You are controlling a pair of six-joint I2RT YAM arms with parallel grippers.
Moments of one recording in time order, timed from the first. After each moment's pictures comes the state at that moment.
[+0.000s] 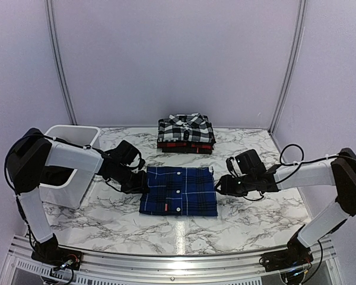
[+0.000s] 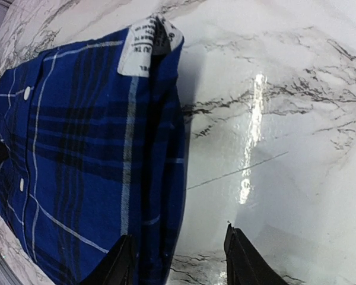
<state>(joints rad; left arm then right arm) -0.67 1.84 1.04 -0.25 0.29 -0.66 0.59 1.49 0.67 -0.07 -0.14 0.59</state>
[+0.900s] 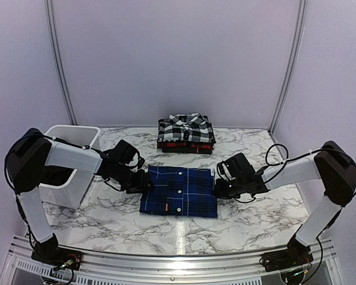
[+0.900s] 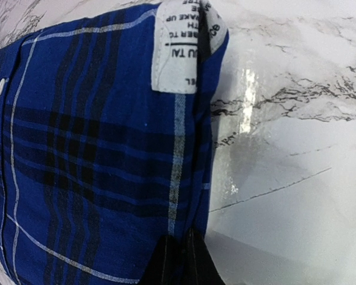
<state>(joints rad) -0.65 1.84 1.03 -0.22 0.31 -0.64 0.65 1.64 0.73 -0.02 -0.06 0.61</state>
